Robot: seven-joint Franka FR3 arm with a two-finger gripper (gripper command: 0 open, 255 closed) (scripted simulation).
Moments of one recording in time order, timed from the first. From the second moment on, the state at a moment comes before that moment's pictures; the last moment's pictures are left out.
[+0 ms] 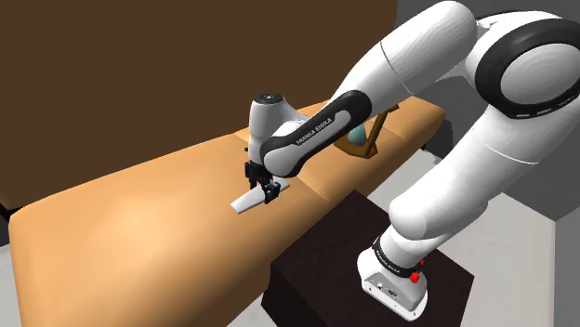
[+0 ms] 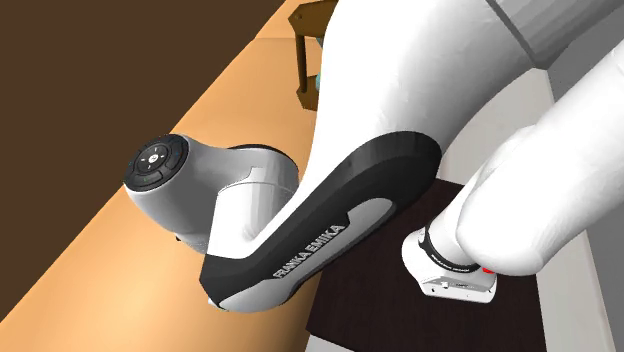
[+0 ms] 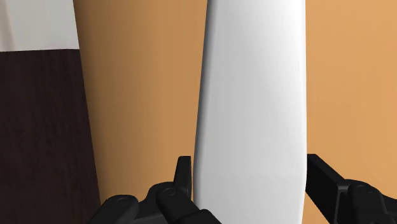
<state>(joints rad) -0.39 -0.02 0.78 -2.55 0.03 2.51 1.96</state>
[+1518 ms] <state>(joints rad) -0.33 -0.32 0.70 -2.43 0.24 2.14 1.79</state>
